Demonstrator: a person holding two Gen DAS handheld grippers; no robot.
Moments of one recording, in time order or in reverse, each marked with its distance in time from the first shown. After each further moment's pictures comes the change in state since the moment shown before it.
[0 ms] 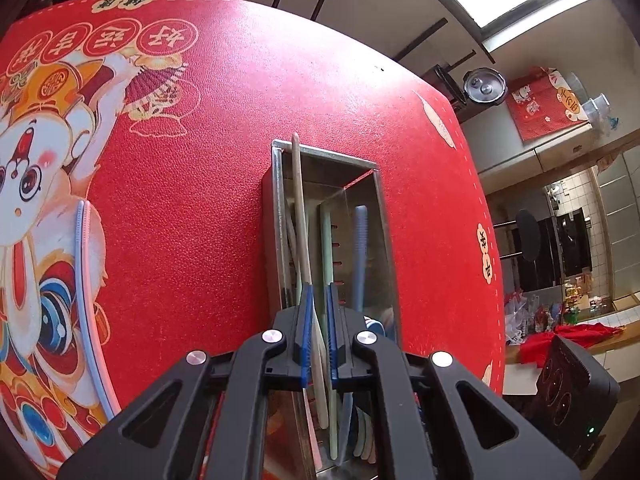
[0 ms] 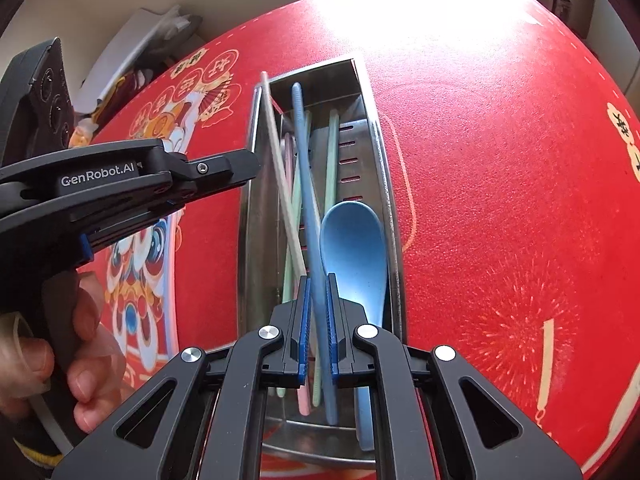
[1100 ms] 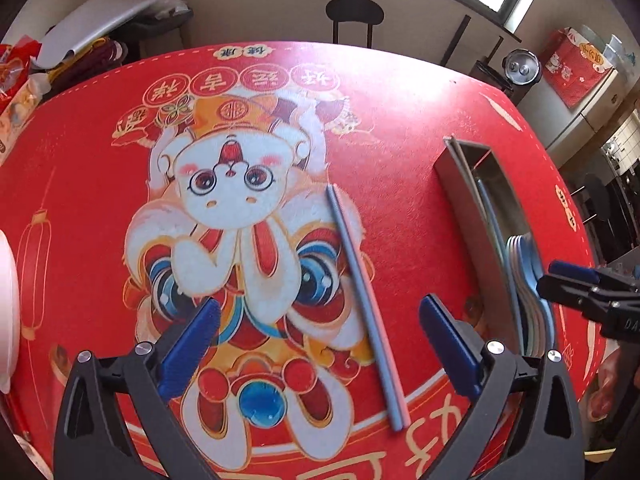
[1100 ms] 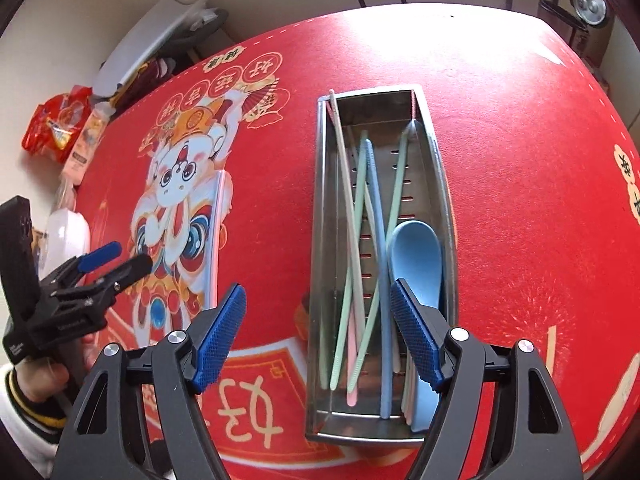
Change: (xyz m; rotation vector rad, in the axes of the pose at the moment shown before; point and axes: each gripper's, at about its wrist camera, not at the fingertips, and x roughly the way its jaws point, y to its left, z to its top) left arm -0.101 0.120 -0.059 0.175 -0.101 0.327; right arm -0.019 0.053 0.005 -0.090 -0.013 -0.017
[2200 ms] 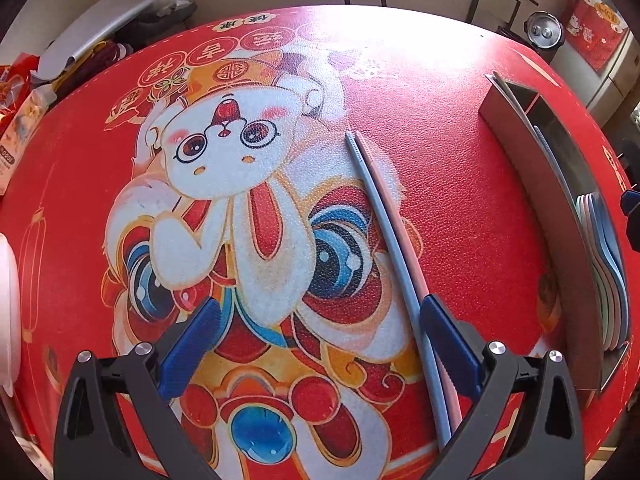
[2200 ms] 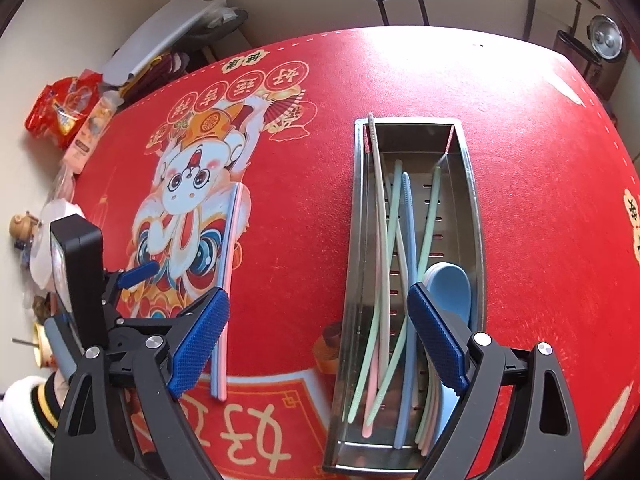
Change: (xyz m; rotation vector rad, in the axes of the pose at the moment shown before) left arm 0.060 -0.012 -0.010 0.061 0.036 0.157; right arm 0.009 0.026 0.015 -0.071 -0.045 -0.016
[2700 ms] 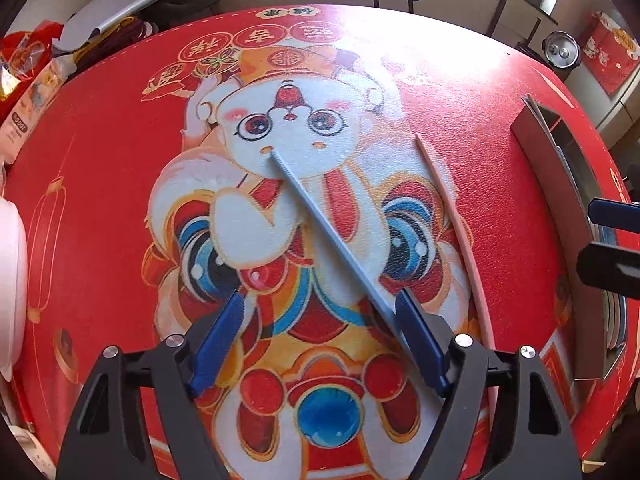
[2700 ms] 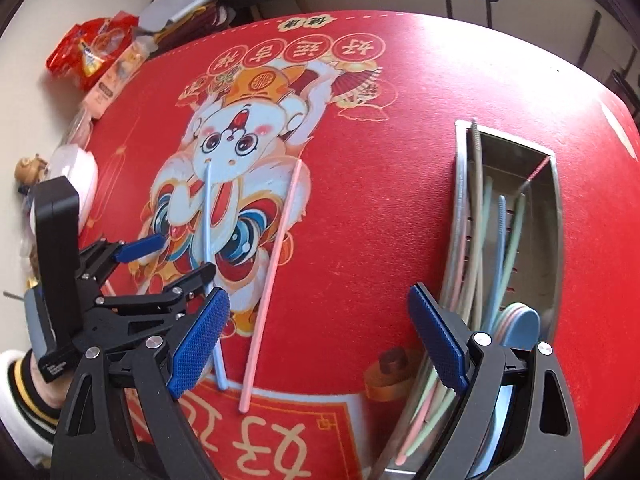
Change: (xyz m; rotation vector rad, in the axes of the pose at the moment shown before) left arm -0.009 0.051 -0.011 -0.085 0.013 -0.009; right arm 0.046 0.057 0.014 -0.194 0.112 0.031
